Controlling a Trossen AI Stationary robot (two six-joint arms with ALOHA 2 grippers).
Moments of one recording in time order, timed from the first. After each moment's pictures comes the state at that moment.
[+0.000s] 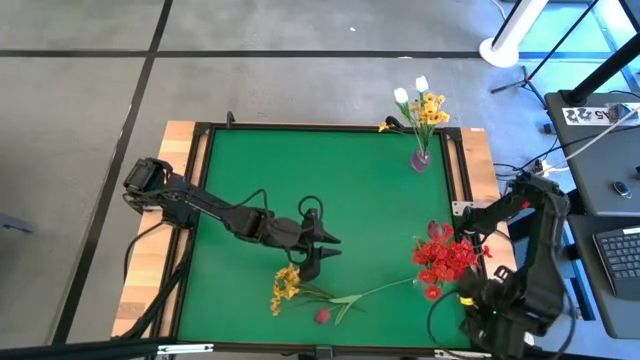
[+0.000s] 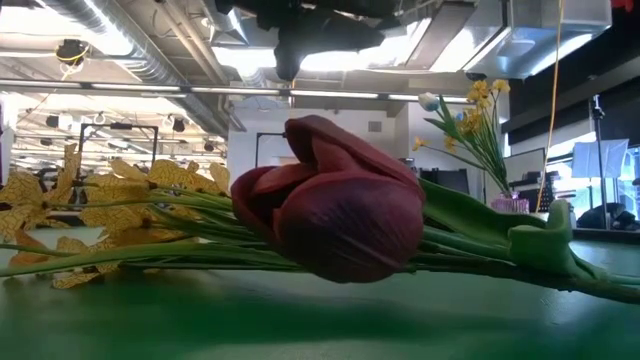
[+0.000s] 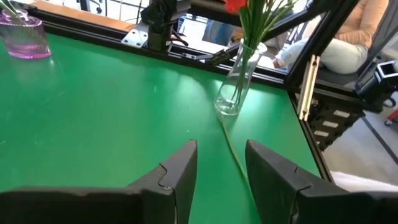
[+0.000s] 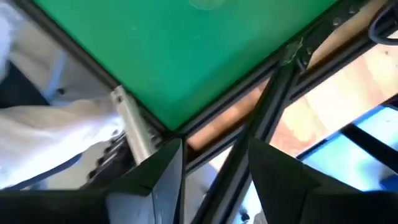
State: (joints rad) left arm -0.29 1.67 1.03 0.26 -0.25 -0.36; right arm 1.18 1.57 1.60 -1.55 -0.13 1.88
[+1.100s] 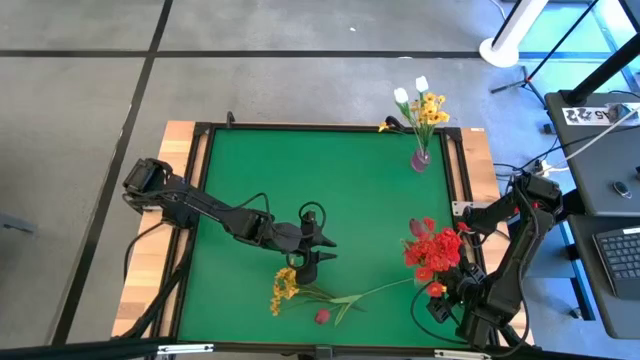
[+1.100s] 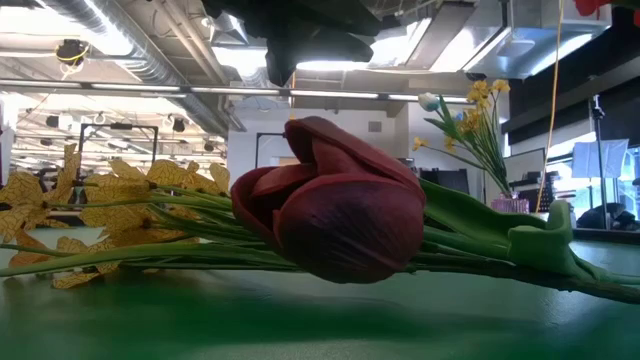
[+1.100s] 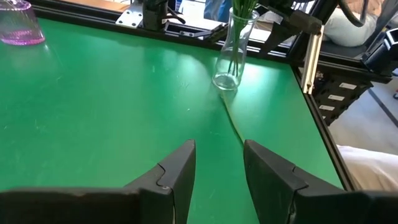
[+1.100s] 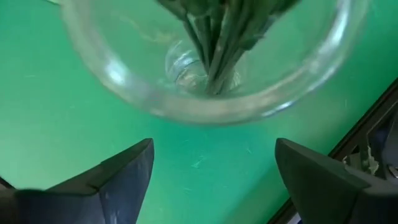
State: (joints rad) left arm -0.30 1.67 1.03 0.18 -0.25 -0.33; right arm 1.18 1.57 1.07 -1.14 0.22 2.06
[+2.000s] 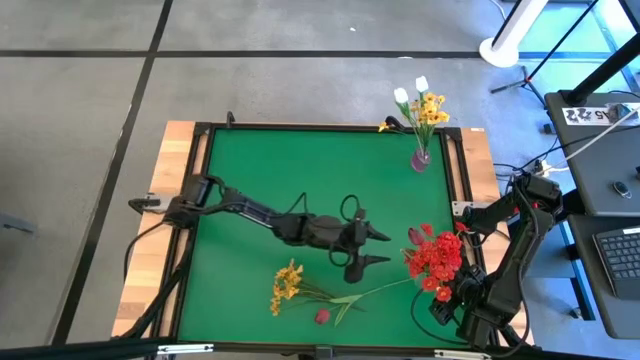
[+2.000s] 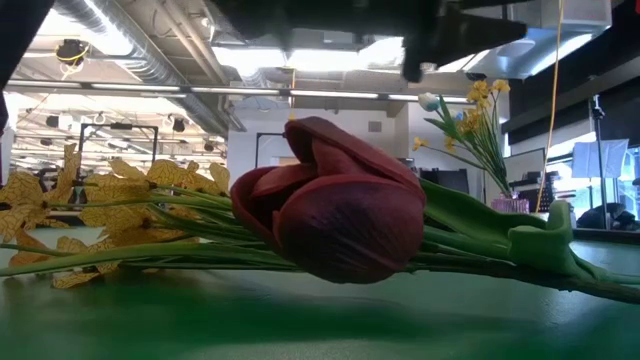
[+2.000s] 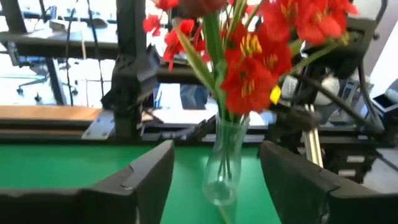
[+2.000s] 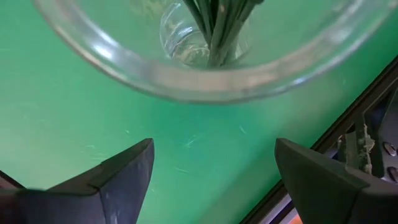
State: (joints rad) left arm -0.20 2.10 1.39 0.61 -0.11 -0.09; right arm 1.19 1.57 1.06 -1.12 0.14 2.05
